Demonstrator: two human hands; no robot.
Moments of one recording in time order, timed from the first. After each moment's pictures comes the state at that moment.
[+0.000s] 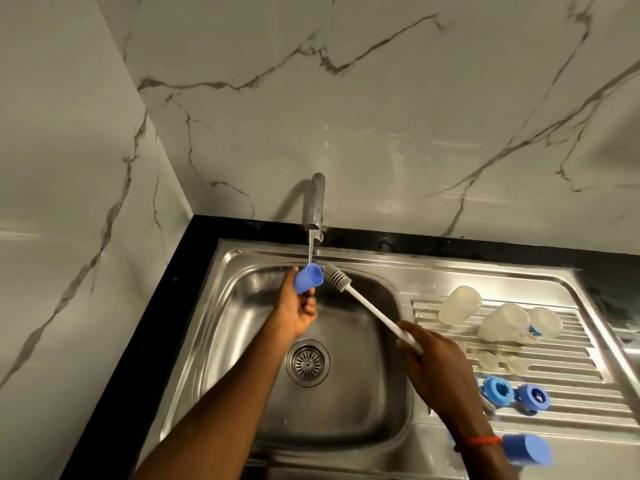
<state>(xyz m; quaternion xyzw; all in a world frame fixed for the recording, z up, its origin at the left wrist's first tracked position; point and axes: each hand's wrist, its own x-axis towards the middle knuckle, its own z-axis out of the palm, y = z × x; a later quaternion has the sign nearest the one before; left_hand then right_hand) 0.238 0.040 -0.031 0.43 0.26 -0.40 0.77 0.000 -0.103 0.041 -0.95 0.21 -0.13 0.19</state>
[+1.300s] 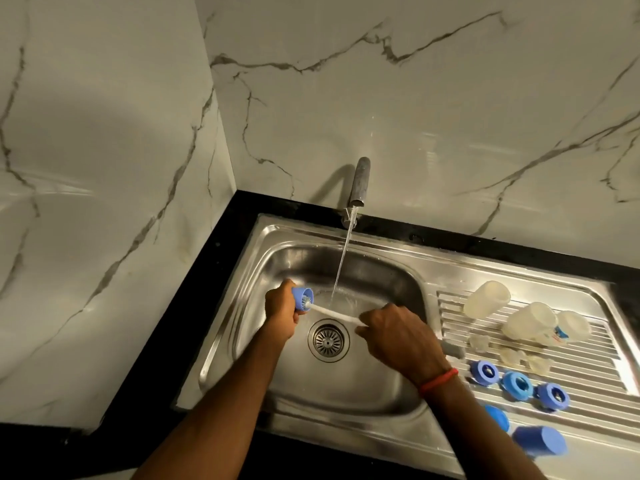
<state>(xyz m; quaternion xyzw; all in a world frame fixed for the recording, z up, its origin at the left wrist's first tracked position) 0.208 0.130 -0.048 0.72 0.22 -0.30 0.59 0.057 -0.030 0.054 -1.00 0.01 0.07 0.02</state>
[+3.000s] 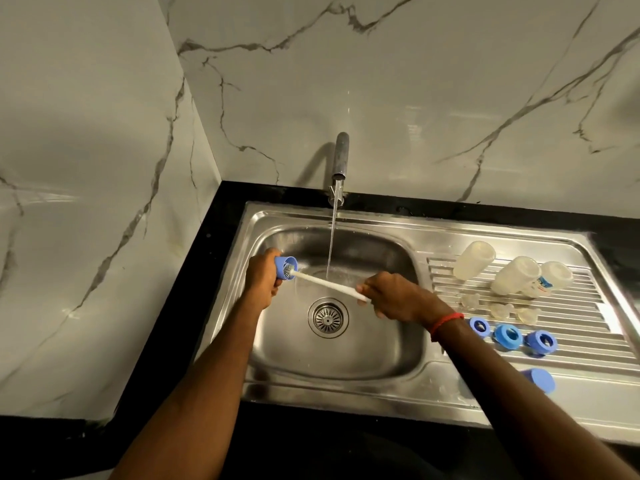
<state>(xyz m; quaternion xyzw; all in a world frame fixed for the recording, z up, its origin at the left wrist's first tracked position) 0.221 0.154 -0.010 0.74 0.17 -0.24 0.61 0.061 -0.055 0.057 -0.94 0.08 0.15 0.29</state>
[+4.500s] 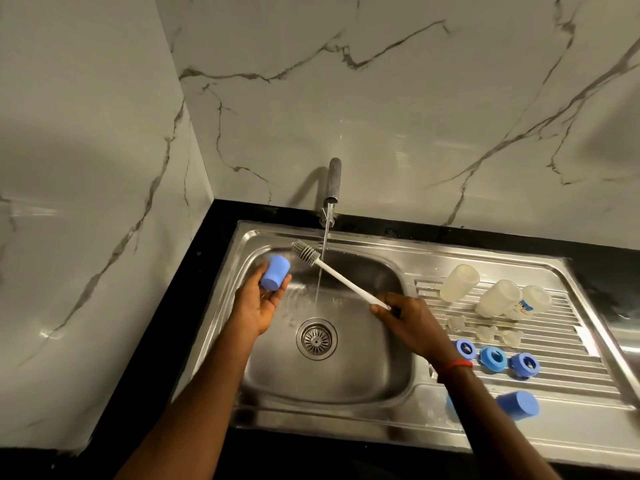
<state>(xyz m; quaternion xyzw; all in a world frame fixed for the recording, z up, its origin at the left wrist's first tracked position) 0.207 0.155 -0.002 0.35 0.26 -0.26 0.86 0.026 -0.085 0.028 -0.94 0.09 -0.07 0.32</state>
